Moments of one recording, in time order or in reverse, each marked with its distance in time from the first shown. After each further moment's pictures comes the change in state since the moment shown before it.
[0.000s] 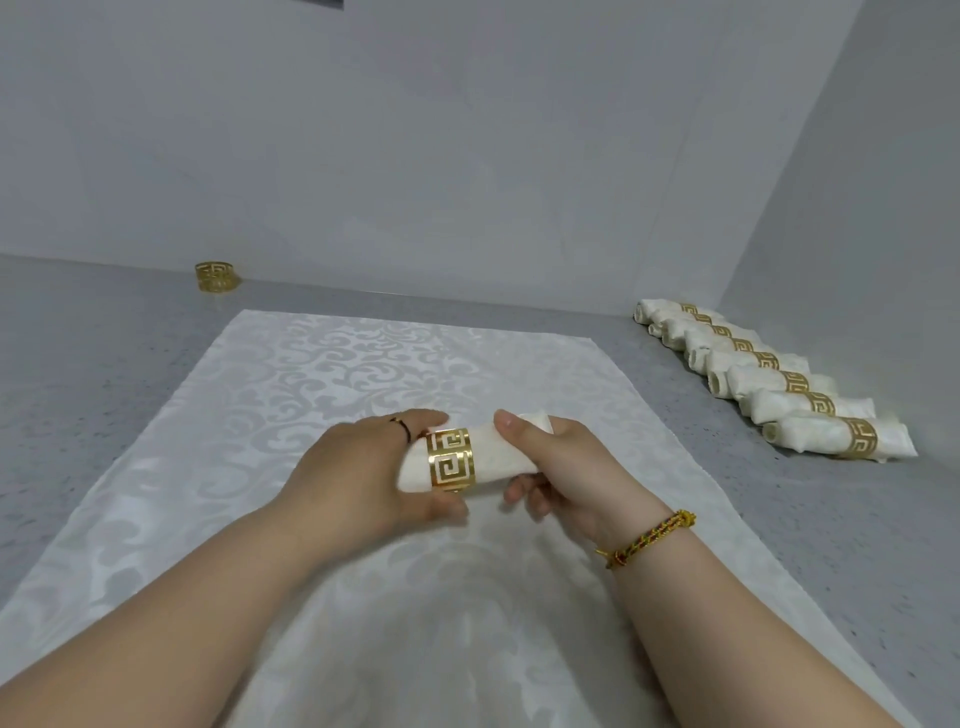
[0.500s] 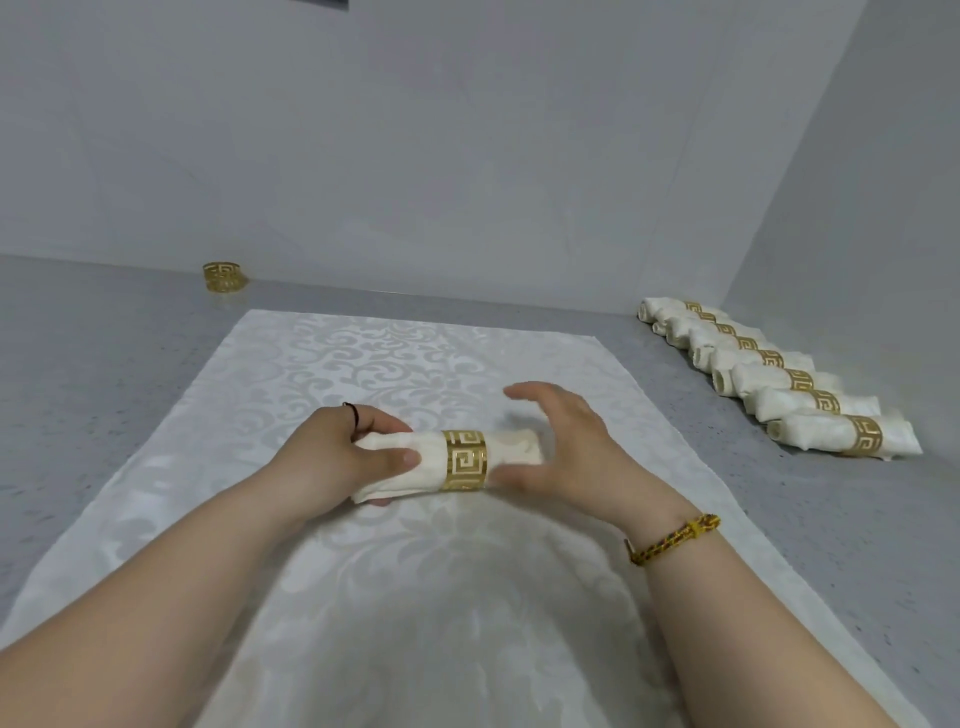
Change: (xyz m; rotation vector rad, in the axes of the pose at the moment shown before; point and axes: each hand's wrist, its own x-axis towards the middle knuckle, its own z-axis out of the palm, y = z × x) left_hand 0.001 -0.016 -0.012 -0.766 -0.033 -0.324; right_hand 0.002 -0.001 -0.014 -0.878 0.063 -0.330
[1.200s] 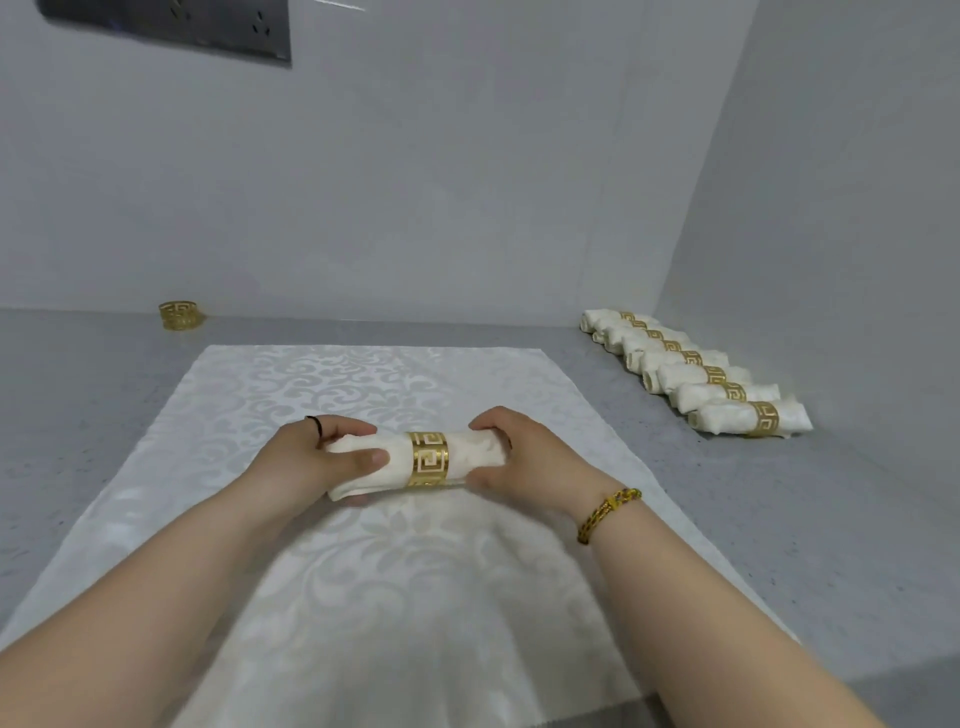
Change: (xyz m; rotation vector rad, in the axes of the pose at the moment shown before) left_hand -0.010 0.011 0.003 -0.068 -0.003 -0.001; right_hand -0.013 0.000 -0.010 0.036 -0.050 0.042
